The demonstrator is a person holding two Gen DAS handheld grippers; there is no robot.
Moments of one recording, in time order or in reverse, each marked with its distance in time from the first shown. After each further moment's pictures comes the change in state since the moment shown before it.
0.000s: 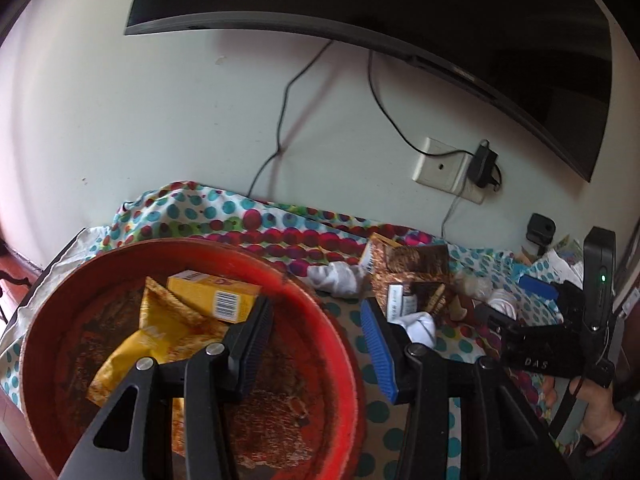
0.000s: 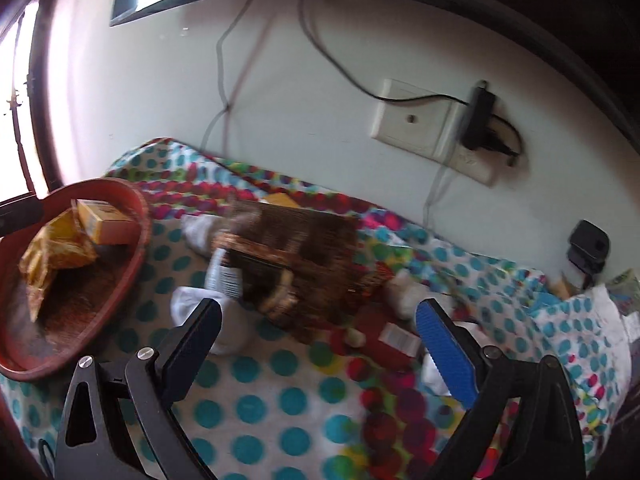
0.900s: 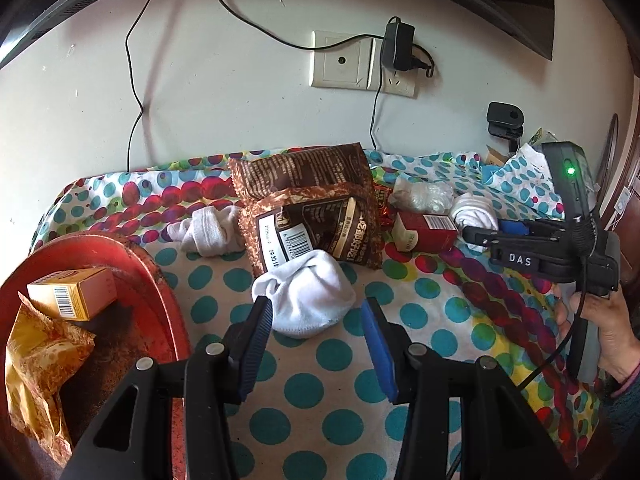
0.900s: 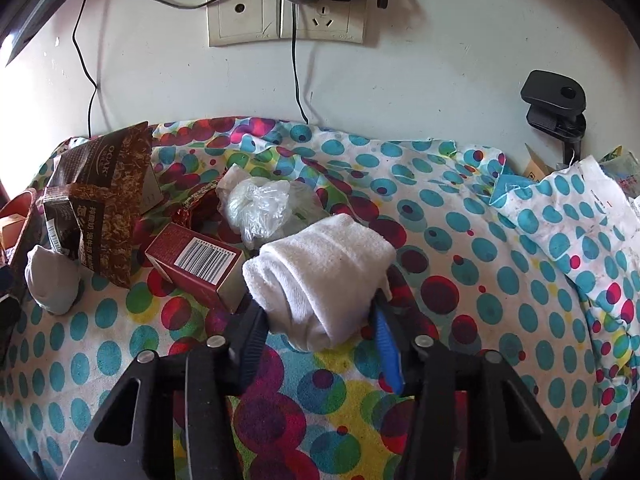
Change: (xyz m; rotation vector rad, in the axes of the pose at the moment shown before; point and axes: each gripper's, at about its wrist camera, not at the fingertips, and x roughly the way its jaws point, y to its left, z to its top) left arm 0.091 -0.096 -0.038 0.235 0.170 -0.078; right arm 0.066 -0.114 -0.067 0.244 0.165 -0.024
